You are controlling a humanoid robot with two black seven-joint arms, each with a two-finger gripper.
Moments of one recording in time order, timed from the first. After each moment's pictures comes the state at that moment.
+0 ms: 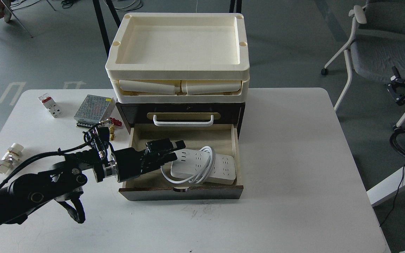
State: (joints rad) left arm -0.65 0.51 -0.22 -1.09 0.88 -0.35 -0.49; right arm 0.59 -0.65 0.81 0.66 0.32 0.49 0.30
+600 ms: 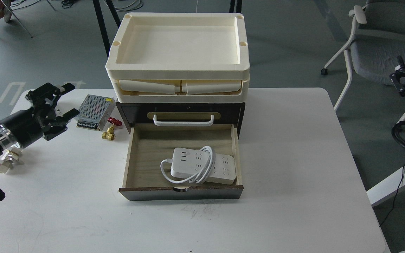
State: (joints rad) left arm -0.50 0.80 -0.65 -0.83 0.54 -0.49 -0.49; right arm 0.60 -0.65 0.89 0.72 0.32 0.49 0.30
